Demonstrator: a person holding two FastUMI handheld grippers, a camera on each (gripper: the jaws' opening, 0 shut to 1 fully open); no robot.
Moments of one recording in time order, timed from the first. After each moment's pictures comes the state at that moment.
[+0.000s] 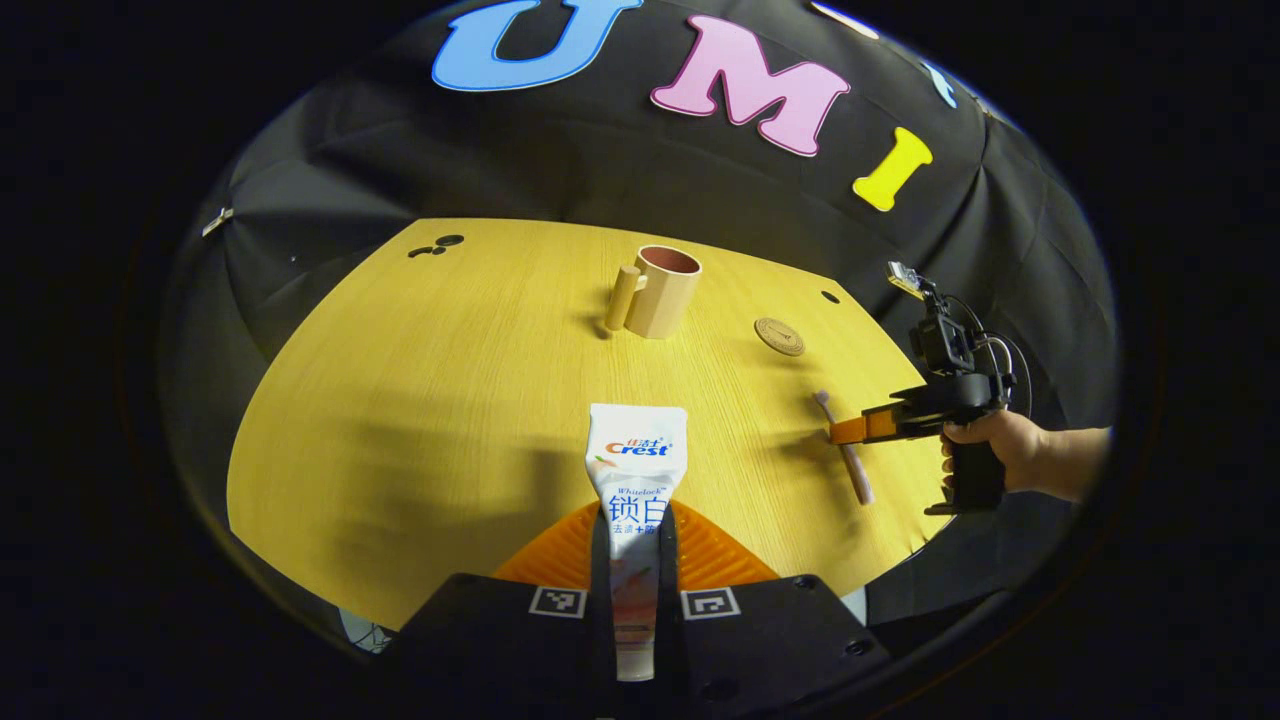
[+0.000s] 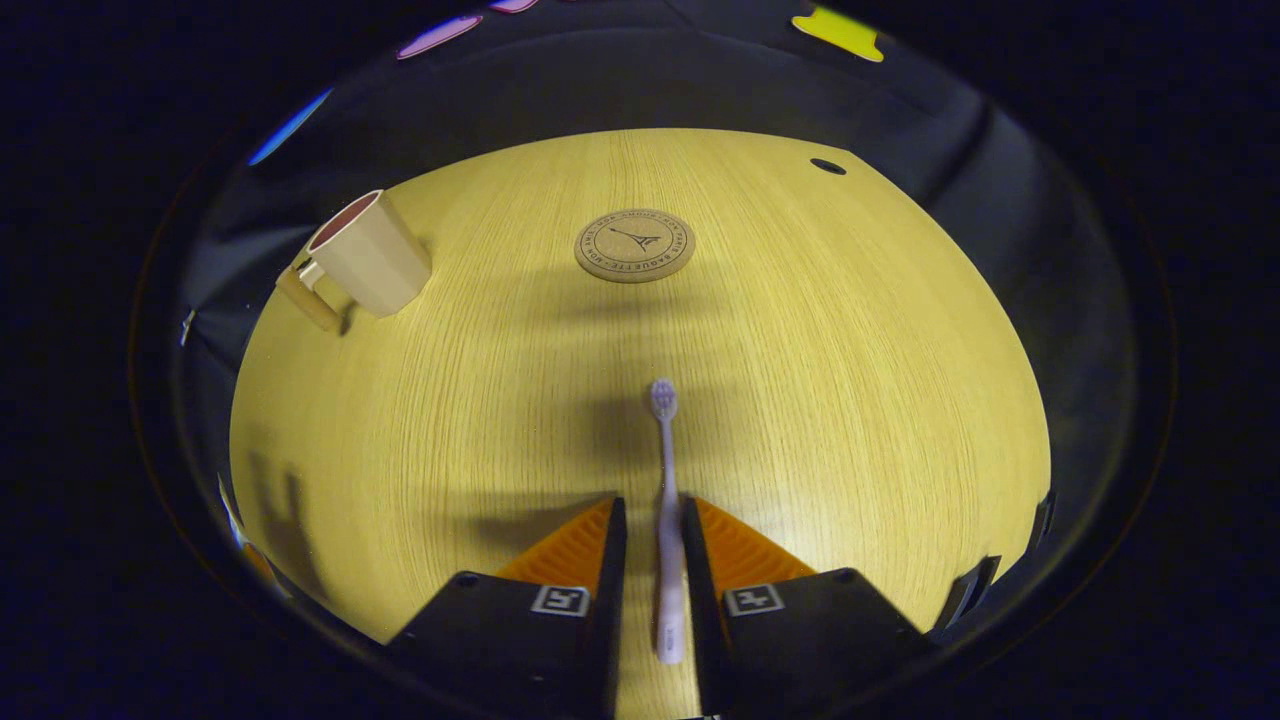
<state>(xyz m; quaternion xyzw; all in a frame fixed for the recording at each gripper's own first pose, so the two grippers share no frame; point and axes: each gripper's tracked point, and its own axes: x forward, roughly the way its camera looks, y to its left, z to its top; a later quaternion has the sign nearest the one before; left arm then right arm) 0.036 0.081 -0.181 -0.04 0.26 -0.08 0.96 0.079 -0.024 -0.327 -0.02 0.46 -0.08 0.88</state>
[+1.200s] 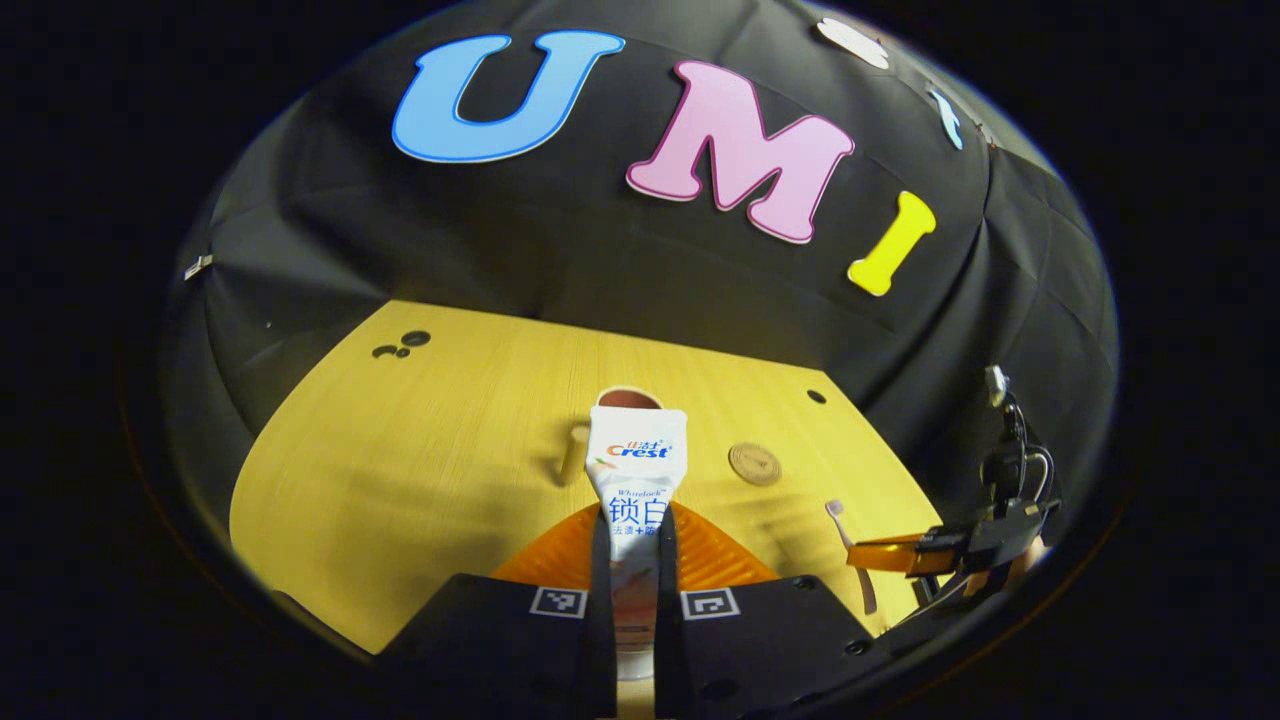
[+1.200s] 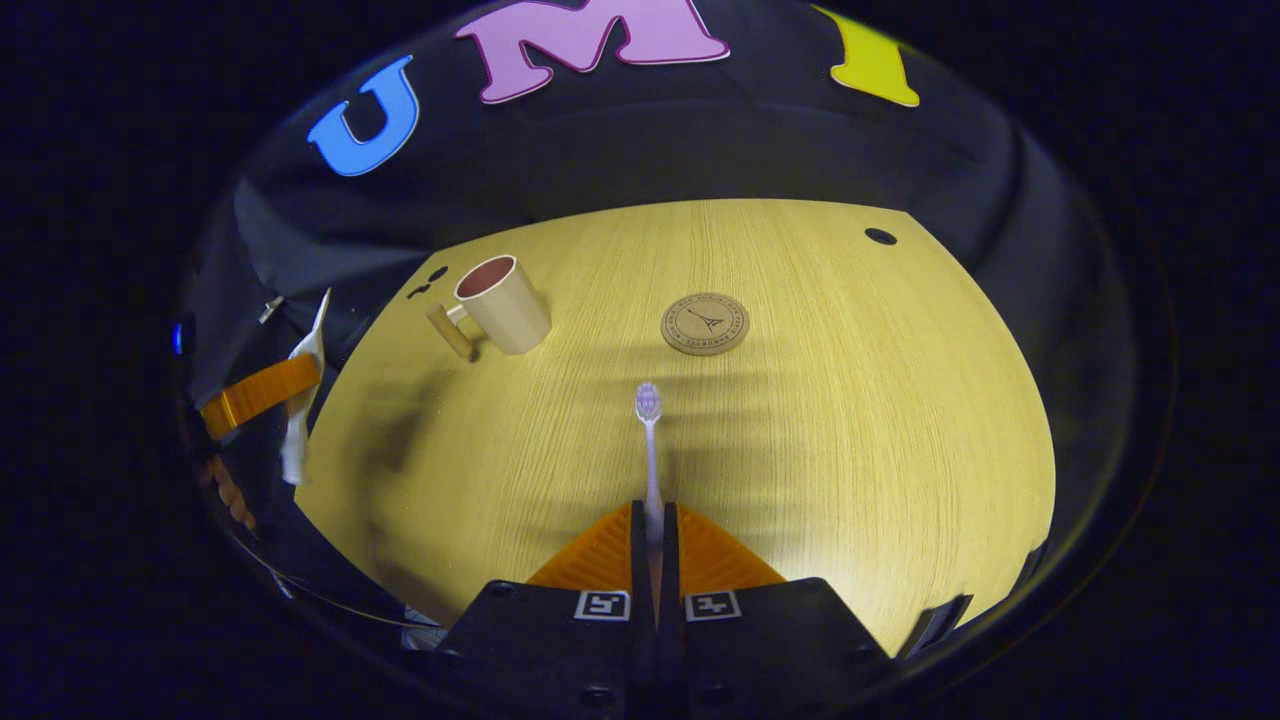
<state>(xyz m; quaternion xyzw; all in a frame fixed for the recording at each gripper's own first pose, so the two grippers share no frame) 0.137 0.040 -0.054 -0.06 0.14 -0.09 0.98 0.055 -0.001 -0.234 0.01 0.39 0.07 0.92</state>
